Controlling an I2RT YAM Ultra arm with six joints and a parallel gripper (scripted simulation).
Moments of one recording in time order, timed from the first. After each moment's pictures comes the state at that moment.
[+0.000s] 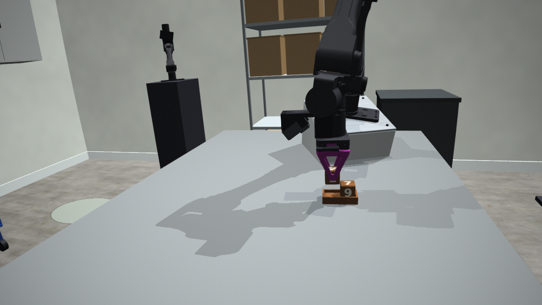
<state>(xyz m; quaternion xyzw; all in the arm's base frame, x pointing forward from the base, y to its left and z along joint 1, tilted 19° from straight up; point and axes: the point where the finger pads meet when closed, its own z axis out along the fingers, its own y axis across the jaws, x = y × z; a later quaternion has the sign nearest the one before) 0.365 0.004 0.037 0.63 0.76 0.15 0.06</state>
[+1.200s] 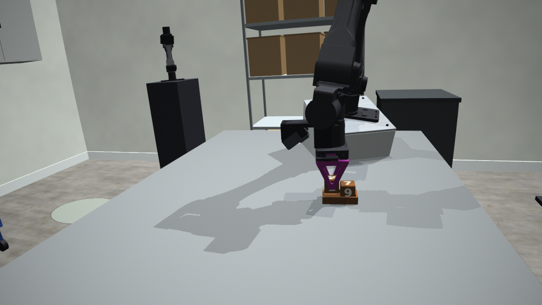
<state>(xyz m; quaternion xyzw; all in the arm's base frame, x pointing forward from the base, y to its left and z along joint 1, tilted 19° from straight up) 0.371 0.005 0.017 0.63 0.76 0.15 0.06</state>
